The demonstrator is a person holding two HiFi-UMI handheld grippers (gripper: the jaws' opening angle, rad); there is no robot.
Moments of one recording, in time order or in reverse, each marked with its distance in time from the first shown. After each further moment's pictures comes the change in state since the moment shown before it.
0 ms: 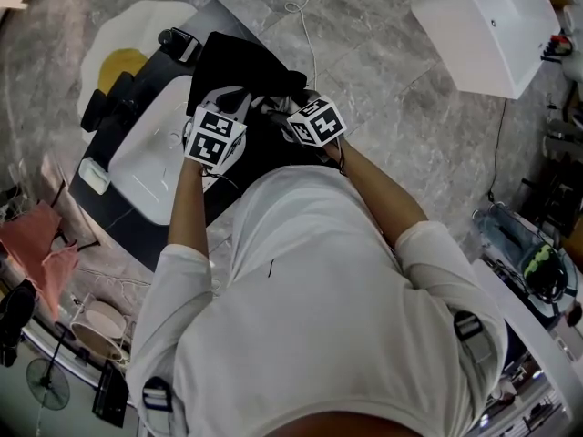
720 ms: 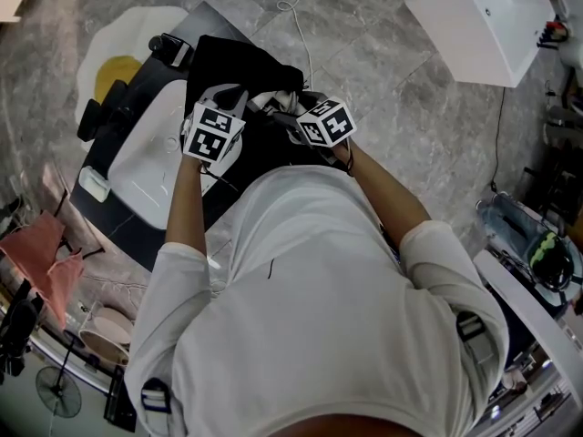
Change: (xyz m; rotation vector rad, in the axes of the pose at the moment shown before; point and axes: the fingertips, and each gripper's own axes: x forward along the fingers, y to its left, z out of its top) left arm 0.012 -0.001 0.006 0.042 0.034 -0.003; right arm -0.021 -0.013 -0.018 0.087 -0.026 0.018
